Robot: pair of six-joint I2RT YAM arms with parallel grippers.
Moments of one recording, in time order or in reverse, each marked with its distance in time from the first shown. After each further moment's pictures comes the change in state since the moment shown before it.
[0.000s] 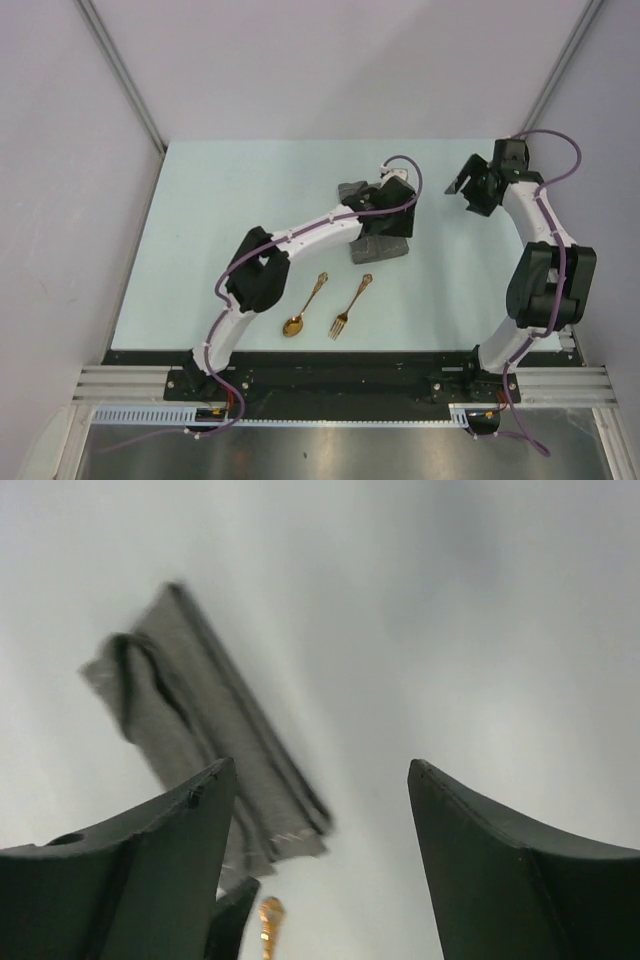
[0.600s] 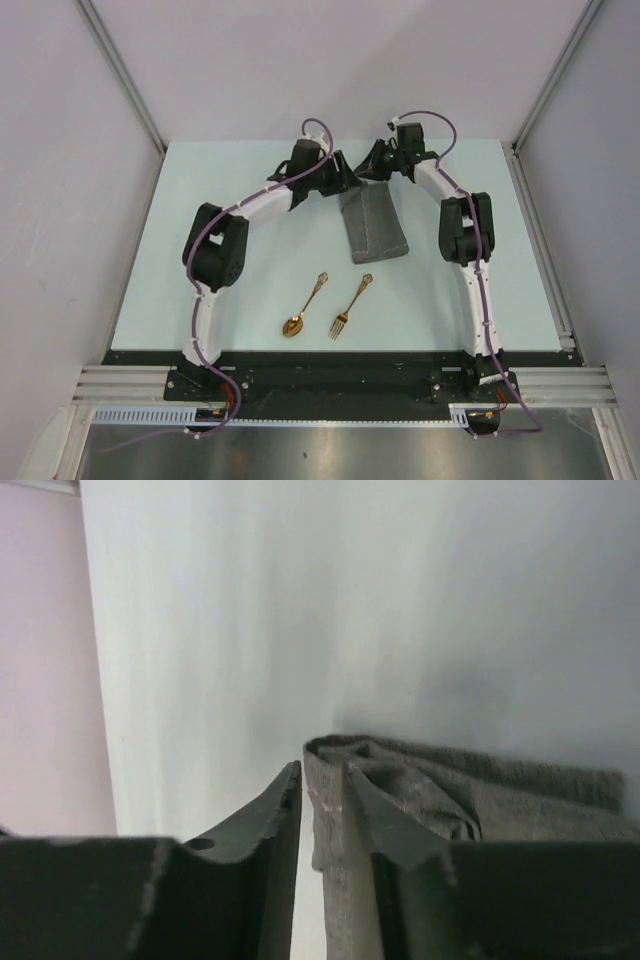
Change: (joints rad) left arm 0.412 -0.042 -0.253 0.505 0.527 -0.111; right arm 0.312 0.794 0.706 0.295 -0.369 0.115
